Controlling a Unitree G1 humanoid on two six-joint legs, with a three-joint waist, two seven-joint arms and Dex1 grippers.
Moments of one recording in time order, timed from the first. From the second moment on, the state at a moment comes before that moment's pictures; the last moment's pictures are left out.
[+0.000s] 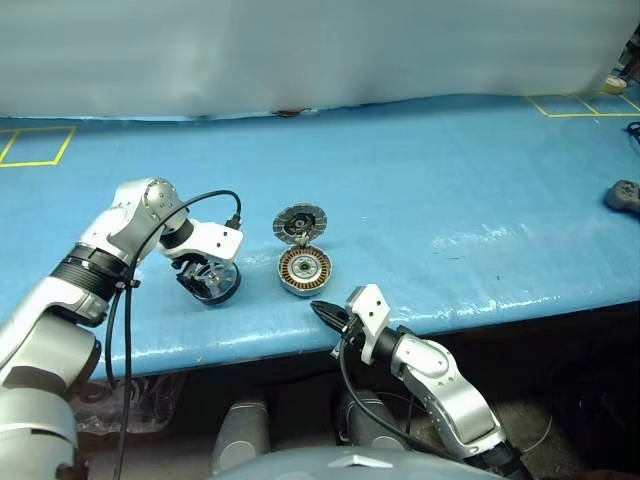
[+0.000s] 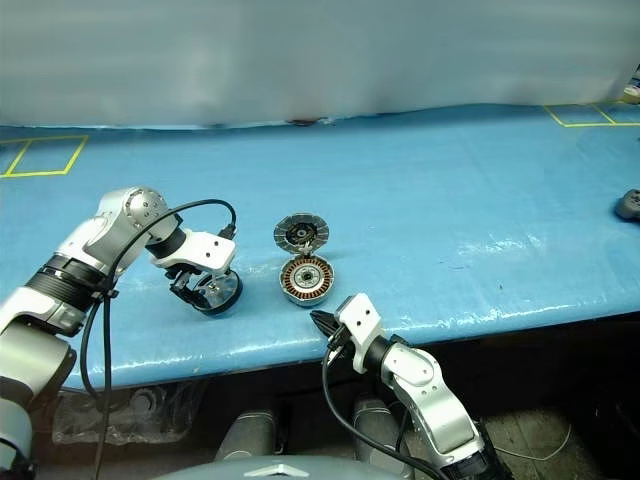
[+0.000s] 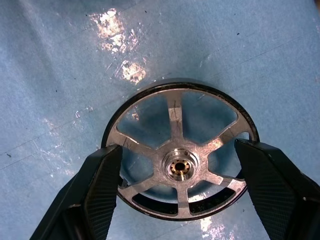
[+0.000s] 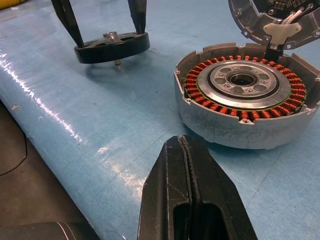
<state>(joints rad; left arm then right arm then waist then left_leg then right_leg) -0.84 0.82 -0.58 0.43 0.24 0.04 -1.61 0.11 -0.27 0.34 -0.25 0.16 0.23 0.56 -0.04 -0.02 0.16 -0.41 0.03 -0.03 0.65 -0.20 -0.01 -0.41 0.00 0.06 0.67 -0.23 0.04</state>
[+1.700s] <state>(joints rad) -0.89 0.93 -0.68 0.30 0.01 0.07 -1.61 0.10 -0.27 0.33 -0.26 0.15 0.25 0.55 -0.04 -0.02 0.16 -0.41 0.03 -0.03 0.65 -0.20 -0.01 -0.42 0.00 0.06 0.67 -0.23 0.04</state>
